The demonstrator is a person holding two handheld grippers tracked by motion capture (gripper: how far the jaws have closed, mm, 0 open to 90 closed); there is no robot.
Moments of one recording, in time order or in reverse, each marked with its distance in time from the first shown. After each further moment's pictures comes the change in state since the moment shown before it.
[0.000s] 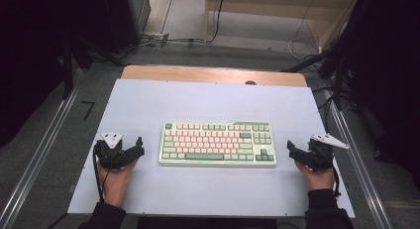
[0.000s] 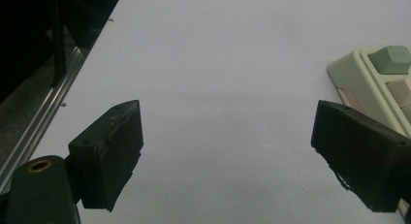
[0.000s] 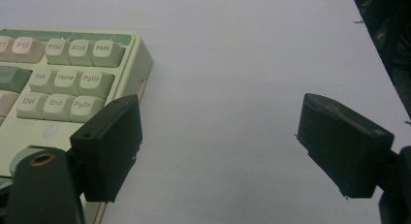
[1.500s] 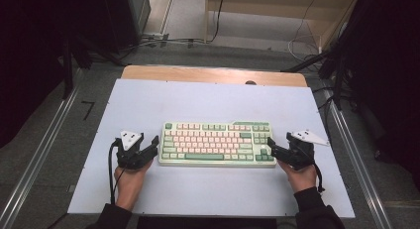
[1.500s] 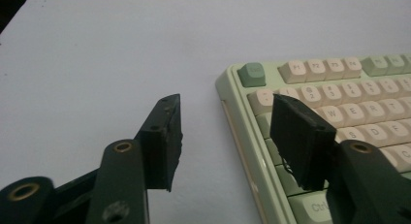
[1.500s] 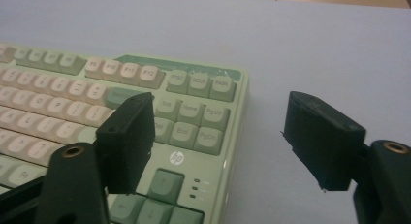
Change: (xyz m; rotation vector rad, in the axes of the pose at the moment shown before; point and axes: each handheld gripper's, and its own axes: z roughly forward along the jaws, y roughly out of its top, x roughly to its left) left arm -0.044 0.010 -0.012 -0.032 -0.245 0.032; right arm 0.057 0.013 -0.004 -0.068 0.150 -0.079
